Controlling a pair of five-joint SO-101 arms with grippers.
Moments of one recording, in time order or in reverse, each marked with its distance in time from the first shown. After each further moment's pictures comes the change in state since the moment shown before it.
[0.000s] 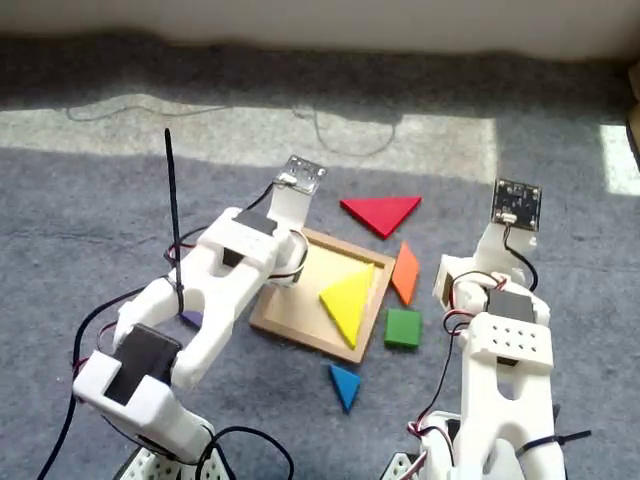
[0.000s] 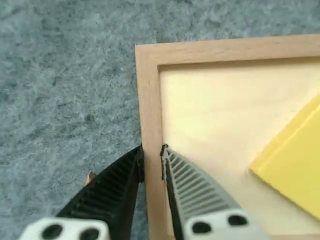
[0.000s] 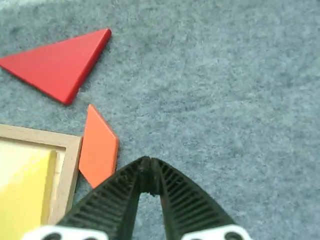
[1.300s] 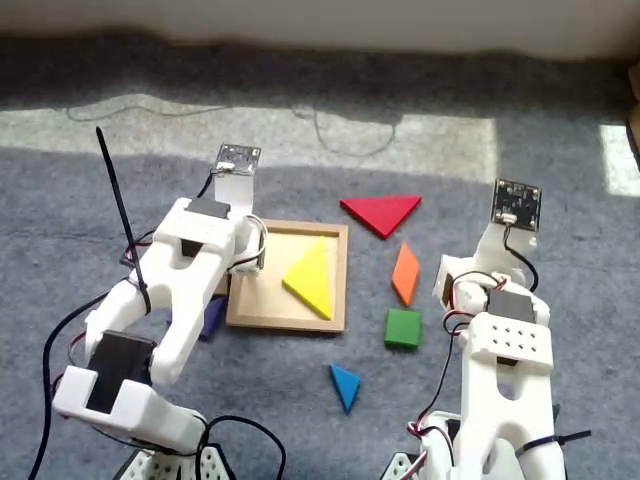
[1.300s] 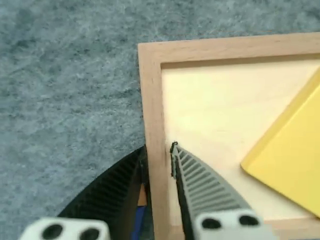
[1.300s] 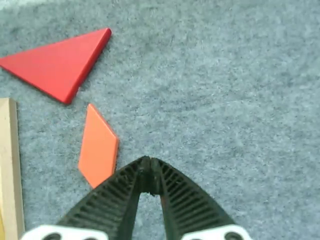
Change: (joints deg) left arm -10.6 -3.5 0.7 5.1 6.4; right arm 0.0 0.0 0.0 0.0 0.0
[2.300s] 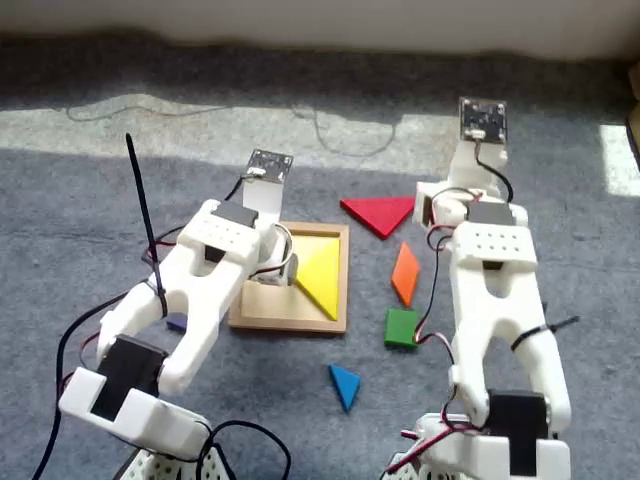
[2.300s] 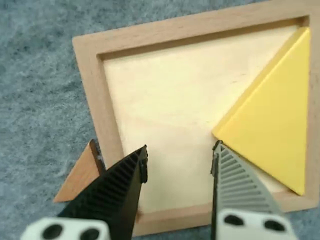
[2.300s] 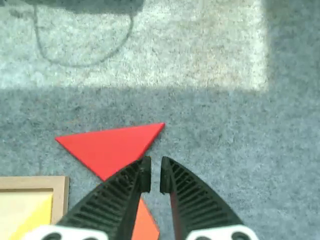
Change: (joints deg) left arm 7.4 -0.9 -0.7 2.7 1.5; right arm -8.1 30.0 -33.6 0.0 0.0
